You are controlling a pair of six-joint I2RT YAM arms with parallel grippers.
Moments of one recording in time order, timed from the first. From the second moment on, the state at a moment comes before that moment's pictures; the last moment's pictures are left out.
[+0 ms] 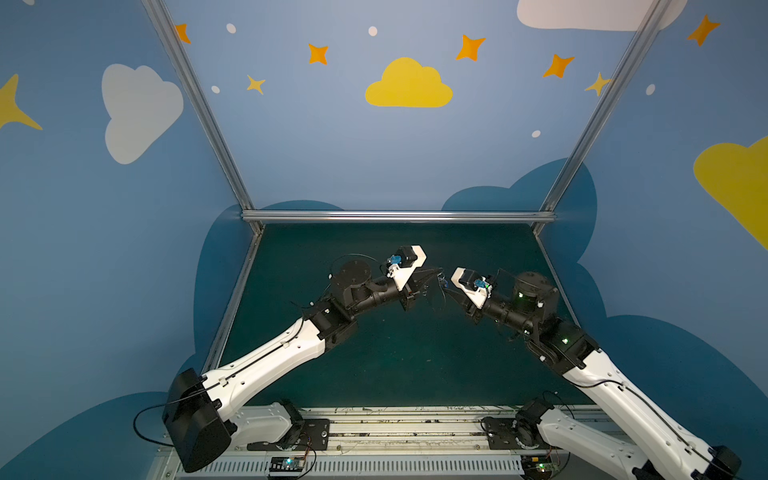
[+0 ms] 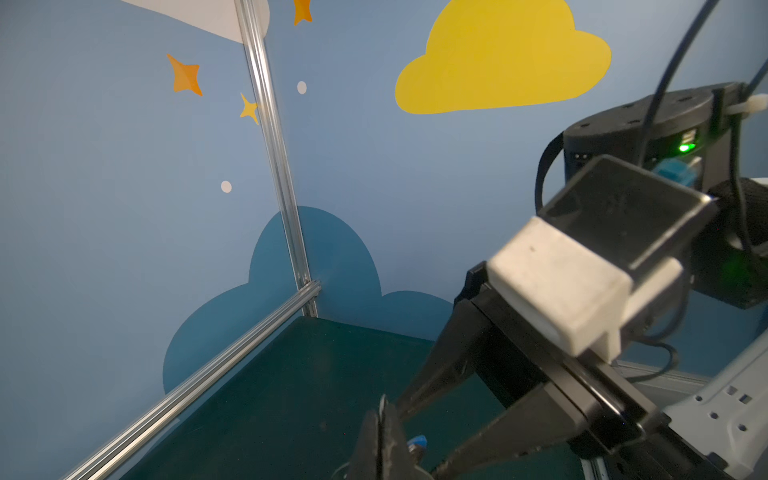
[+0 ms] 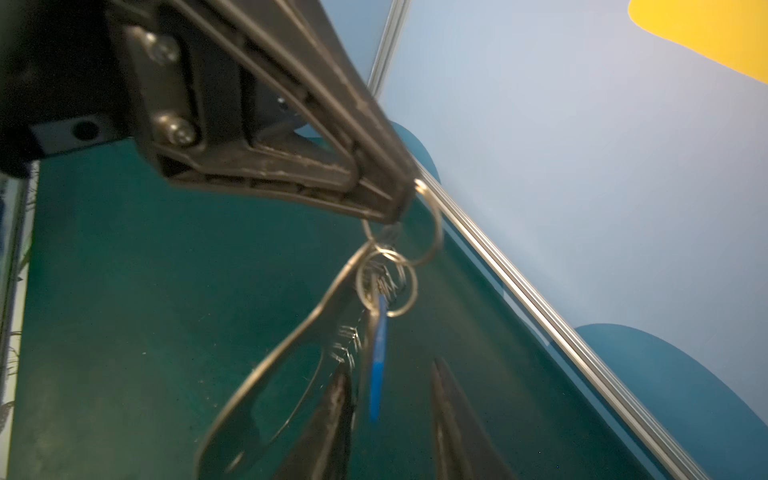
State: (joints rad) left arm -0.80 1.25 1.04 0.29 0.36 0.04; right arm 0.64 0.87 0.93 -0.29 -0.24 -0.45
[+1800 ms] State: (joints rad) left arm -0.79 1.20 1.10 -0.01 0.50 0.29; right arm 0.57 0.92 1.00 -0.38 -0.66 -0.23
